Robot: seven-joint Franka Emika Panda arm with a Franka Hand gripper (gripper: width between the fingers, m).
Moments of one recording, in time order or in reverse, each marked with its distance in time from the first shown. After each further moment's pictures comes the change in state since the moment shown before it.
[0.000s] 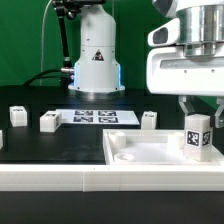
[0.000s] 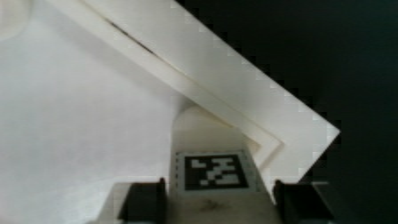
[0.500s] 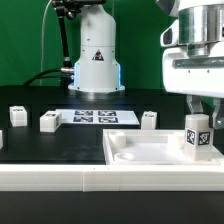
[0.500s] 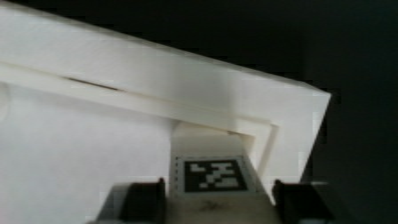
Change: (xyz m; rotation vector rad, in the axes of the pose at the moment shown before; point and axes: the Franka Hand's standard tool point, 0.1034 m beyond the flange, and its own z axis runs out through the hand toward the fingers) arm 0.000 -0.005 -0.001 -0.005 -0.023 0.367
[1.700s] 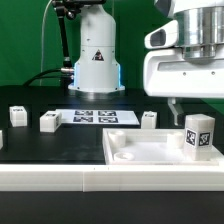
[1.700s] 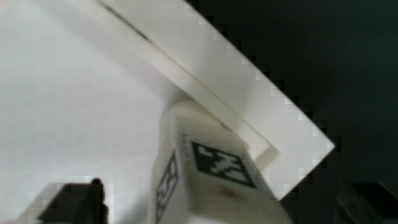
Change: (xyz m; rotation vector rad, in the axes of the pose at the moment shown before) arm 0.008 0.003 0.003 0.004 -0.013 -0.674
